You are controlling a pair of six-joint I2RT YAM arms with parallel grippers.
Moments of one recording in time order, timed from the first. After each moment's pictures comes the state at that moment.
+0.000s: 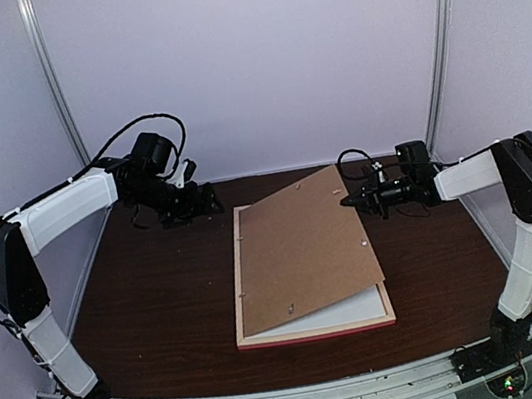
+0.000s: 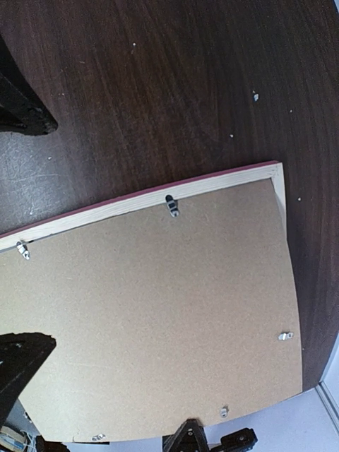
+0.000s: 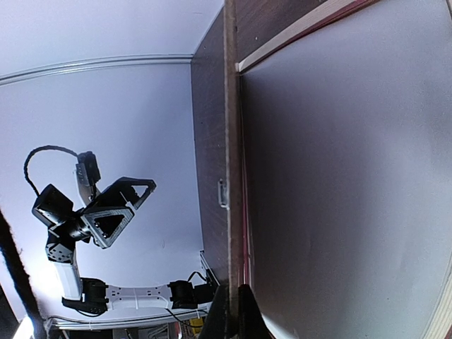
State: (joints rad) left arm -0.49 1.76 1.54 -0.73 0.27 -0.38; right arm 0.23 1.82 1.01 0.28 -0.95 1.06
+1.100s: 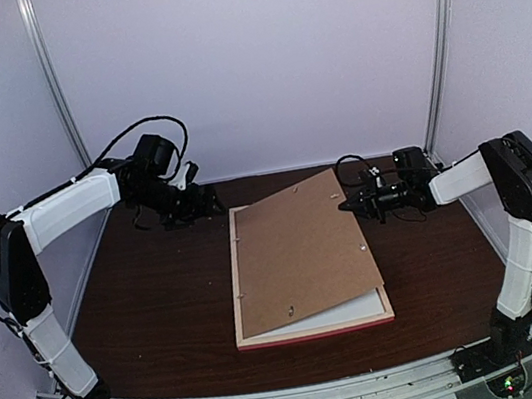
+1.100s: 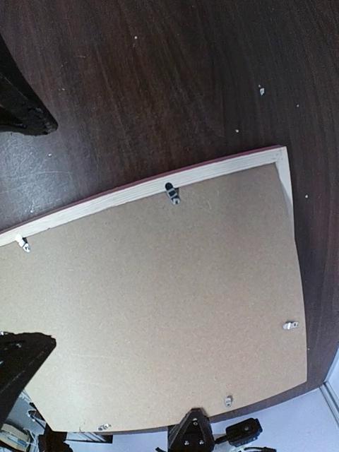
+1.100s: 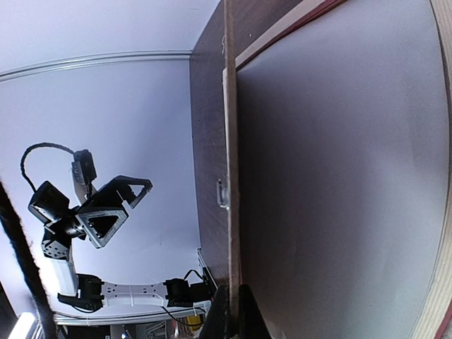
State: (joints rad) left arm -0.49 1.78 1.54 -0.73 0.28 -0.38; right arm 0.23 1.89 1.01 0.36 -0.97 1.06
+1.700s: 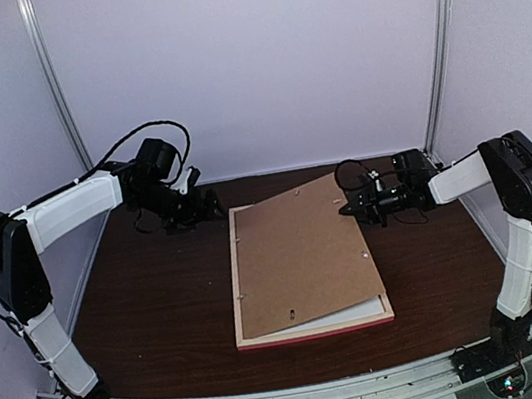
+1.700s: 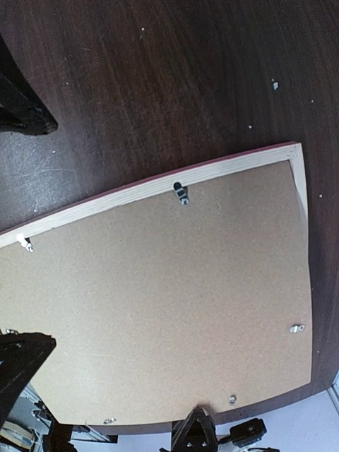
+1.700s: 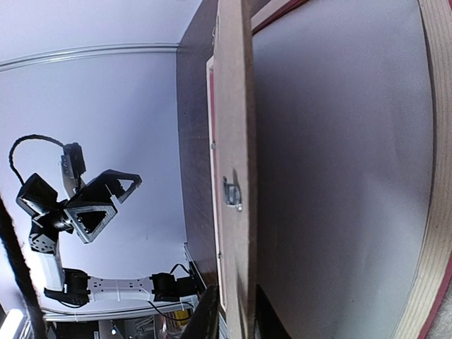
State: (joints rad) left arm -0.49 1.79 1.53 -0.72 0.30 -0.38; right arm 0.23 1.90 1.01 0.28 -0.97 0.97
